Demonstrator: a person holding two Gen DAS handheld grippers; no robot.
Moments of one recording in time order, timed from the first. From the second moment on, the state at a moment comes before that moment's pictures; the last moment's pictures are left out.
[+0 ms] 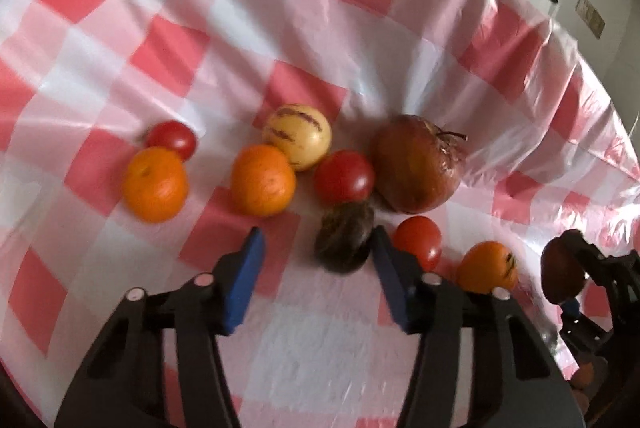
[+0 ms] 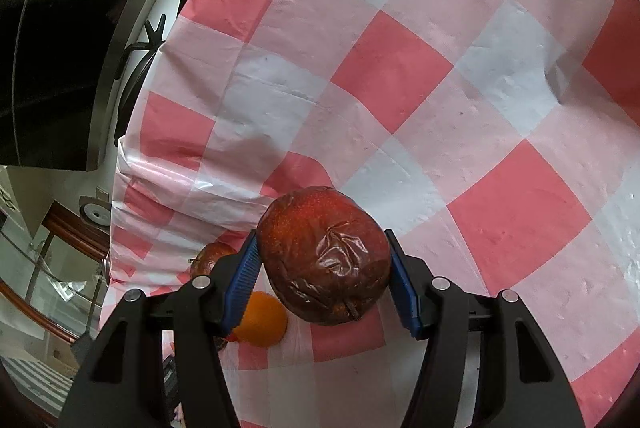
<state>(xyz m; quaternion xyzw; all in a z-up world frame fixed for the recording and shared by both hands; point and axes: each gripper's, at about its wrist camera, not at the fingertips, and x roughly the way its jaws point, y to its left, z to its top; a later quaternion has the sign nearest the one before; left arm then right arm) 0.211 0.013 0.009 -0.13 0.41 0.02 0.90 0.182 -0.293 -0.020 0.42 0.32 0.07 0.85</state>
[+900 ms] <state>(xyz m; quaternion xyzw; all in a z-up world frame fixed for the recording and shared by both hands) 0.057 0.052 0.030 -0.15 0.32 0.04 0.94 0.181 -0.279 -0.011 0.37 0.31 0.07 0.87</state>
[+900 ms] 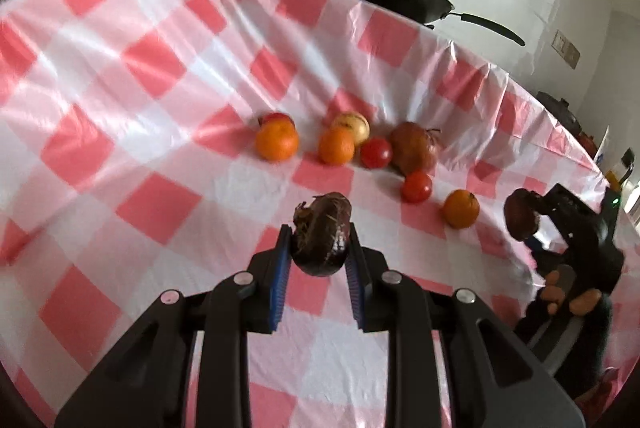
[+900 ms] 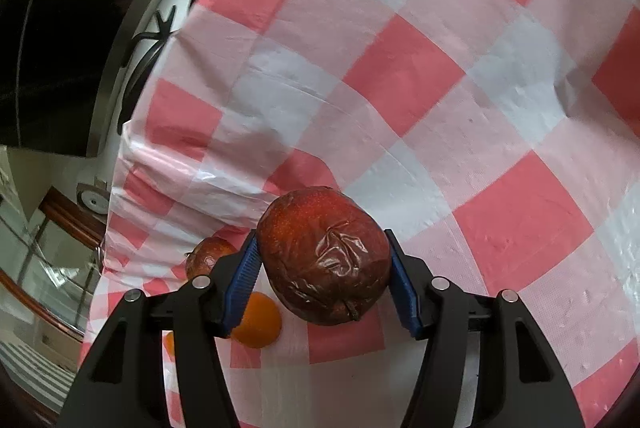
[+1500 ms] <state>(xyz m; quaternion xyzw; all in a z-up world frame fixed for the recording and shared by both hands) -0.006 0.055 0.043 -0.14 0.31 0.03 0.94 0.049 -0.214 0.017 0.29 0.31 0.15 0.89</state>
